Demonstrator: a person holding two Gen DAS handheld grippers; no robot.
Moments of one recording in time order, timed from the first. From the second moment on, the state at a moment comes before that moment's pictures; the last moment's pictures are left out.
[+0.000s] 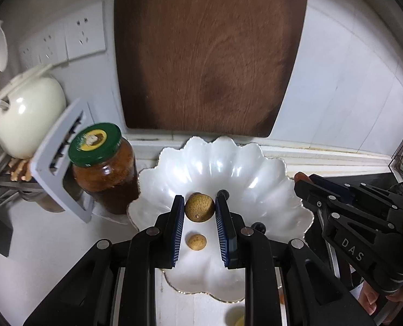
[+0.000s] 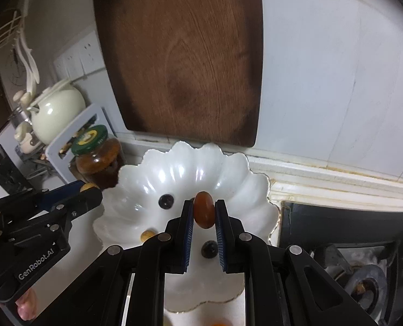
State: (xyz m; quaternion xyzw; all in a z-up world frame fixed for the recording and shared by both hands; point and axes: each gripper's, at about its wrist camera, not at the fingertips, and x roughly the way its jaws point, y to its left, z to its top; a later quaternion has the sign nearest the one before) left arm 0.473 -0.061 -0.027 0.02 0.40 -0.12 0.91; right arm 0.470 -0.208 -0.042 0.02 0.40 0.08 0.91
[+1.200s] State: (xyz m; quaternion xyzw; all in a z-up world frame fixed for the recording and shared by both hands) left arm 0.527 -0.084 -0.098 0.06 0.49 -0.11 0.86; right arm 0.522 -0.225 -0.106 0.02 0.48 0.07 0.88
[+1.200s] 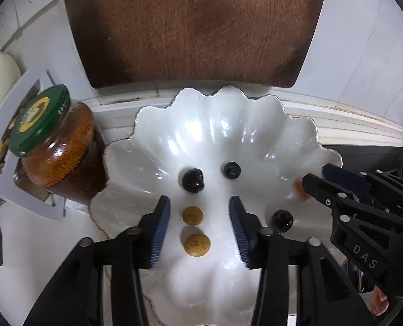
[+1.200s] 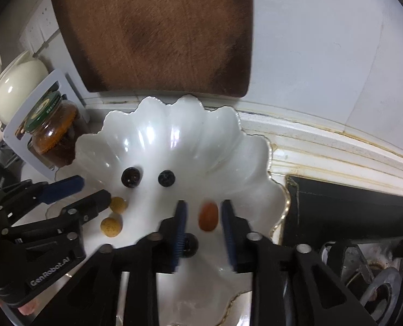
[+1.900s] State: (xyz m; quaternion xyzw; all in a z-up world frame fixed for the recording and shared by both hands) left arm 0.427 -0.071 -0.015 0.10 0.36 -0.11 0.92; right arm 0.429 -0.238 -0.035 0.03 0.36 0.05 0.93
